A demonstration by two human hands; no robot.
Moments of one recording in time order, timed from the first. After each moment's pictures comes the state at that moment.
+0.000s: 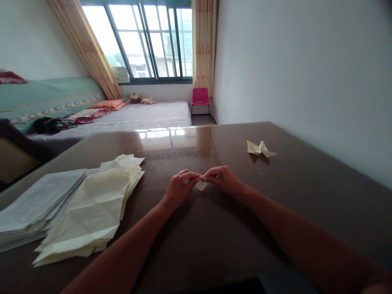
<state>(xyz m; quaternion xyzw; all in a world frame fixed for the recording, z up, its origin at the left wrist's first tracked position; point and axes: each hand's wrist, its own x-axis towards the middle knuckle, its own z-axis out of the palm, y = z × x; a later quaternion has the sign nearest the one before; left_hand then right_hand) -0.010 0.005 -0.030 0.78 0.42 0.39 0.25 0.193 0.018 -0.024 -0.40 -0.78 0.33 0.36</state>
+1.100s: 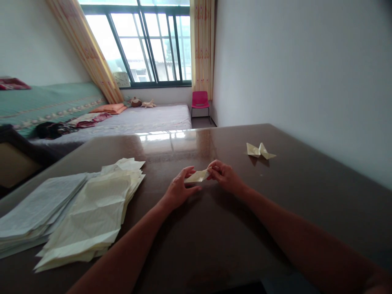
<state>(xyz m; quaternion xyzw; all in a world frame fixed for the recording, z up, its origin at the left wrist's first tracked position) -0.015 0.014 -0.033 0.73 0.45 0.40 0.32 0.195 0.026 -0.030 -0.42 -0.70 0.38 0.44</state>
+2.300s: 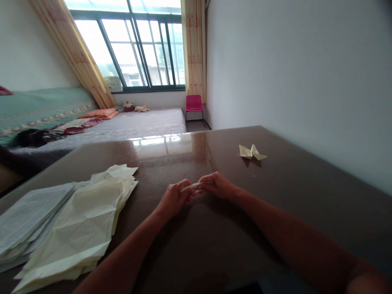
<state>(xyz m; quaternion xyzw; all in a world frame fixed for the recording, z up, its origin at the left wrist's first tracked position) -0.011 0.000 -0.019 0.75 0.43 0.30 0.40 0.199 0.017 -0.018 -0.39 -0.83 0.29 0.28</state>
